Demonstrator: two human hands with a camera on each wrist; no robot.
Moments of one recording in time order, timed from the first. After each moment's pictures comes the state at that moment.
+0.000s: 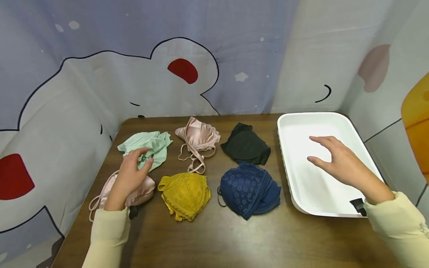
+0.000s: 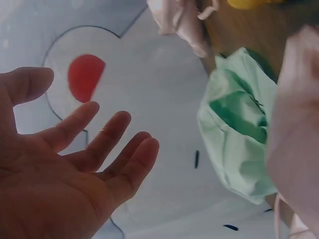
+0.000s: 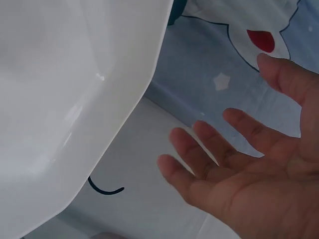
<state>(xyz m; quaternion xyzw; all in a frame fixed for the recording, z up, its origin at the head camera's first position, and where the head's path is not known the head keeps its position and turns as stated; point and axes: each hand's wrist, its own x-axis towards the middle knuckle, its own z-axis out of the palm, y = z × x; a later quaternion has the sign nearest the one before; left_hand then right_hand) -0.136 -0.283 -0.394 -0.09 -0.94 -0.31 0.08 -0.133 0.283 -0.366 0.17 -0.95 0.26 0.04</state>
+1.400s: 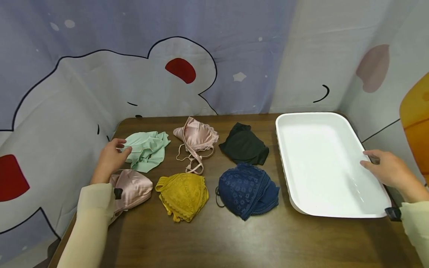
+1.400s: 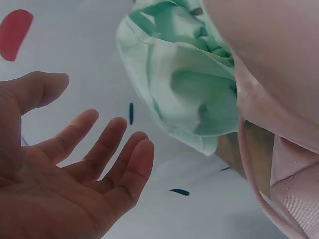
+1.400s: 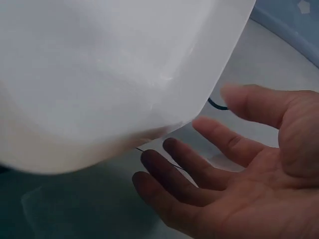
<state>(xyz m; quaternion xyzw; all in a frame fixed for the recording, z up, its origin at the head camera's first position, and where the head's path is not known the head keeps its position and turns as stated) -0.191 -0.349 -0.394 0.03 -0.96 -0.28 0.02 -0.133 0.408 -0.406 -0.06 -0.97 0.21 -0.08</state>
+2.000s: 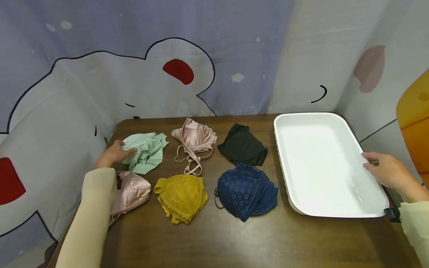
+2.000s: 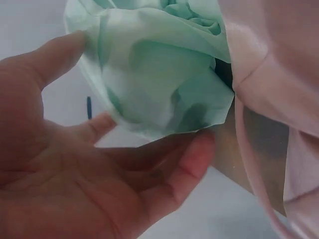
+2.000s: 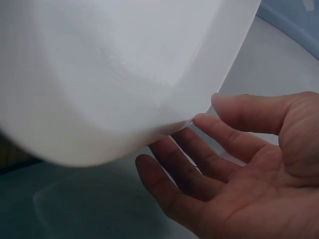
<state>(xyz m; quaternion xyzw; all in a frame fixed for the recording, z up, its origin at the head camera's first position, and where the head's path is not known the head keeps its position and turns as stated) -0.234 -0.368 -0.404 0.08 -0.95 -0.23 -0.22 -0.132 0.412 -0.412 -0.09 -0.97 0.22 -0.09</state>
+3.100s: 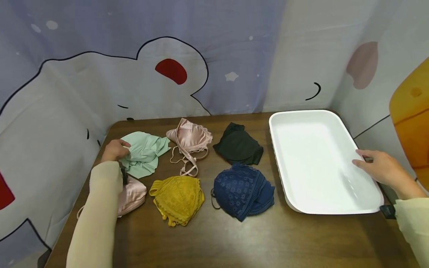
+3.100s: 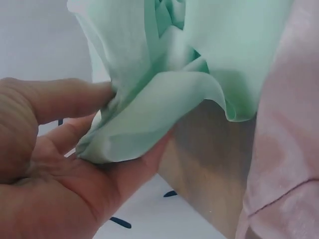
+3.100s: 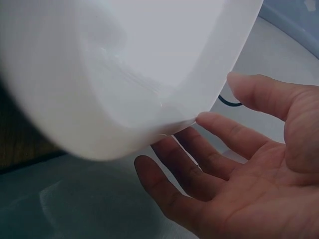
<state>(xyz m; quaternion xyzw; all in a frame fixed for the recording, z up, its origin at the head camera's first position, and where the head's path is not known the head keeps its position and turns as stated) -0.268 -0.363 -0.426 0.09 -0.96 -0.23 -0.15 -0.129 0.413 -0.410 -0.09 -0.97 0.21 -0.09</state>
